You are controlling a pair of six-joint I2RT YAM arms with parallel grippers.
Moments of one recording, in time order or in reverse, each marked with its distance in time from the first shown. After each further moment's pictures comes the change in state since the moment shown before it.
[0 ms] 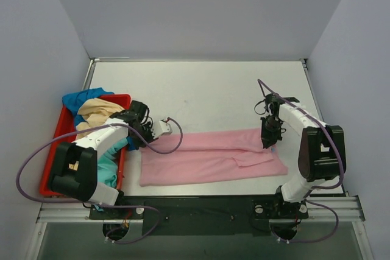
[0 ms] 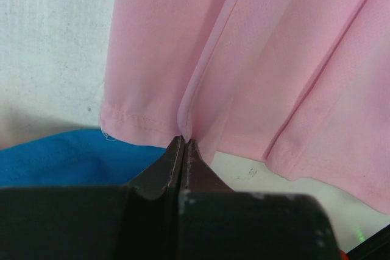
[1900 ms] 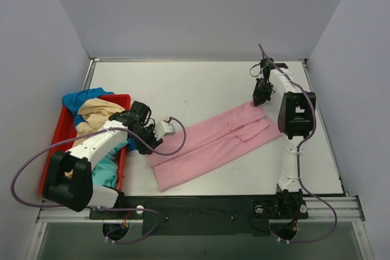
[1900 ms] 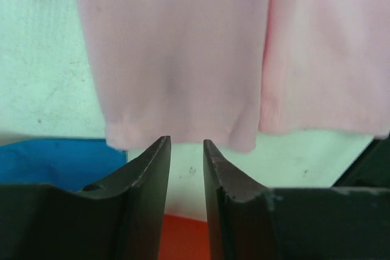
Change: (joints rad) left arm -0.063 -0.032 0.015 -0.095 0.085 -0.117; right arm -0.040 0.604 0.729 0.014 0.013 0.127
